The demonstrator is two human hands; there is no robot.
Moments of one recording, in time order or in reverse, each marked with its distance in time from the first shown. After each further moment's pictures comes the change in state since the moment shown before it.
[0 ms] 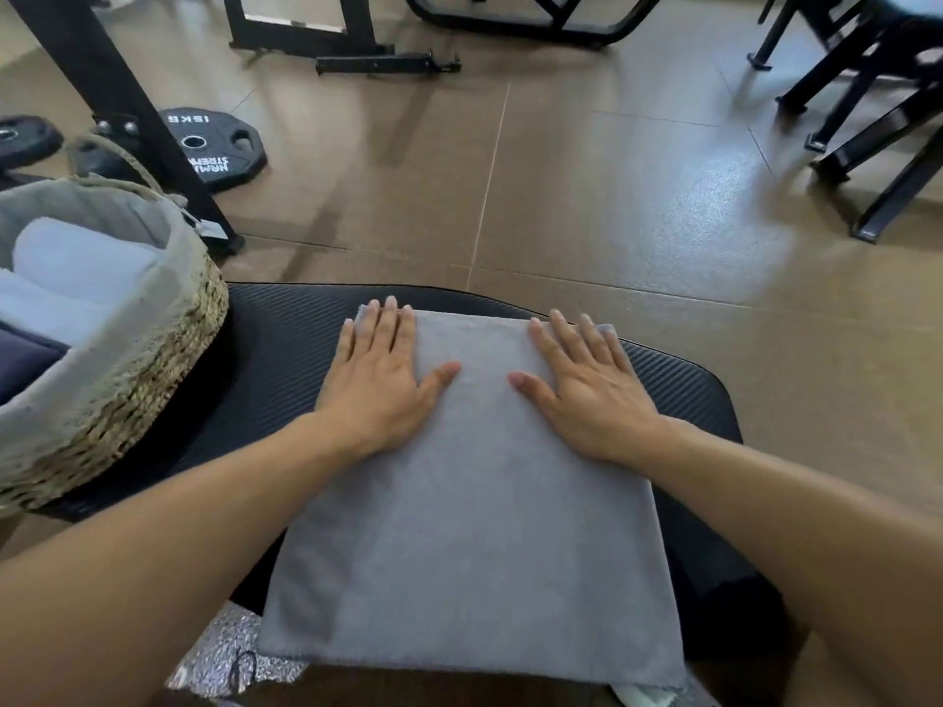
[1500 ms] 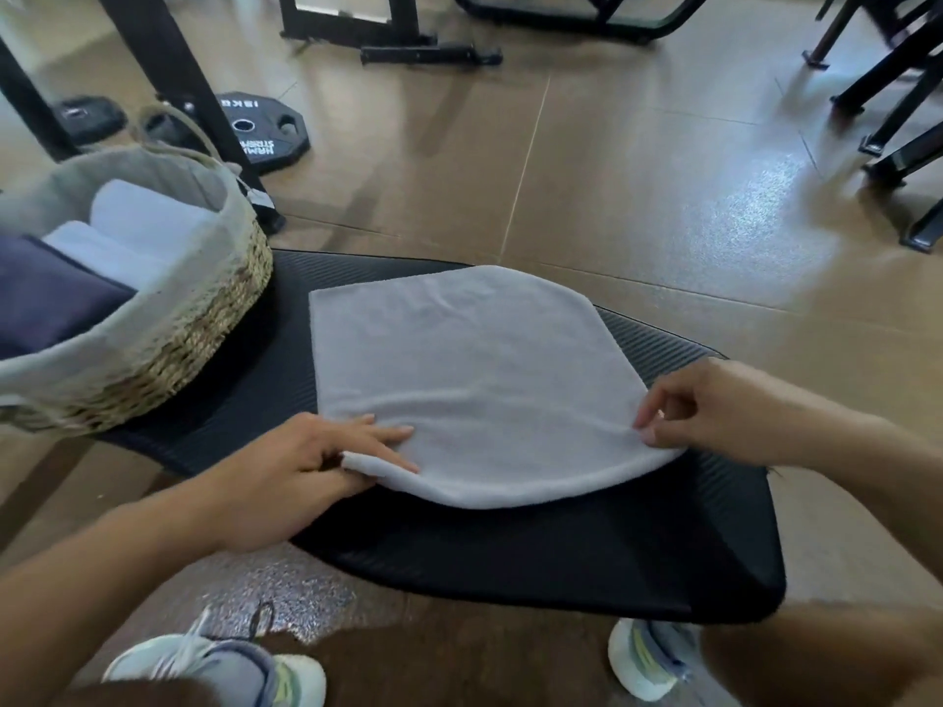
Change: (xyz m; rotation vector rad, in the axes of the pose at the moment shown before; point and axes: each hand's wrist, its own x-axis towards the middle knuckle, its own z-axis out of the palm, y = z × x) left_hand -0.137 -0.059 -0.024 -0.716 -0.217 0.395; right_hand -0.069 0.060 -0.062 0.182 -0.234 -0.021
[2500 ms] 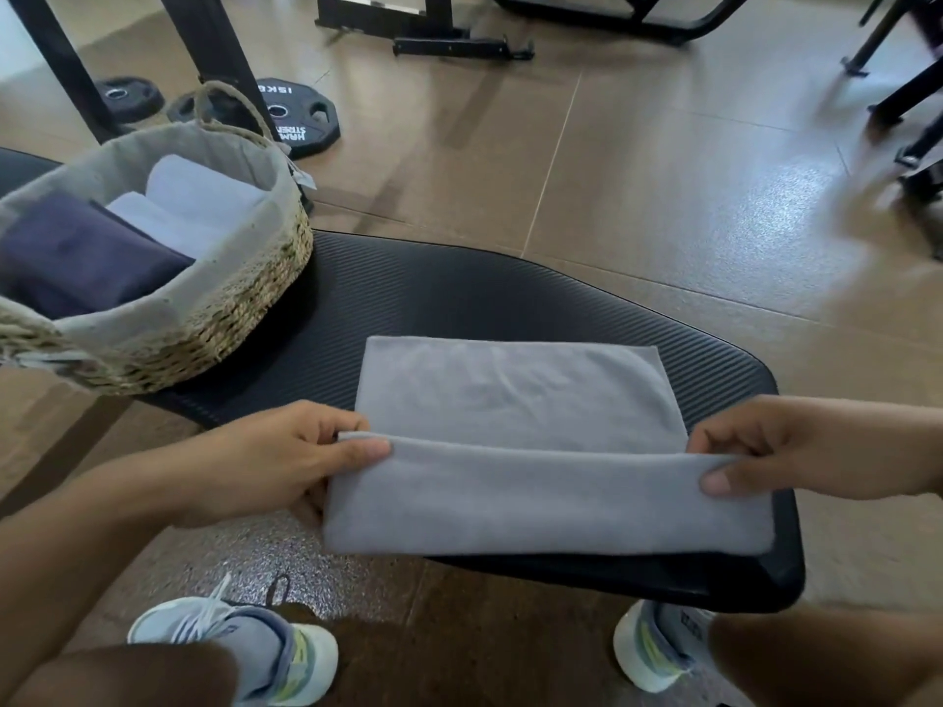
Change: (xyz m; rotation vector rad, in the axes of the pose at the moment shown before) left_hand -0.031 0.013 -0.010 -0.376 -0.024 -0.468; right_hand -0.028 0.005 -0.010 0.425 -0.567 -0.216
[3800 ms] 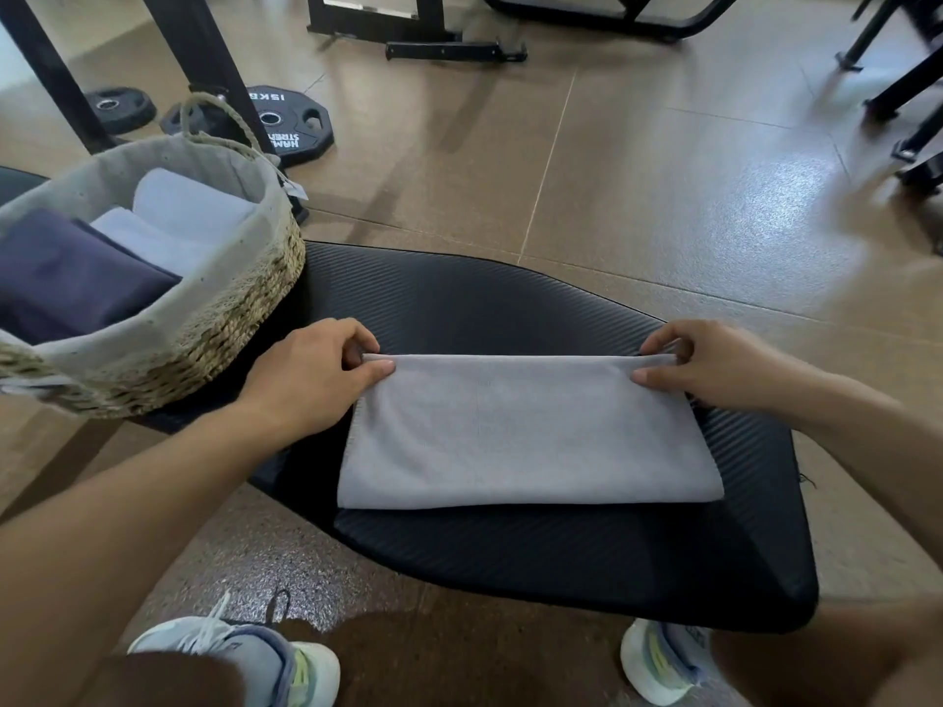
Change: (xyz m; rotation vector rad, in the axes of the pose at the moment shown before) left_hand 0.083 0.004 -0.032 0.626 0.706 0.142; right_hand 0.081 0.005 -0.035 -0.317 0.777 0.188
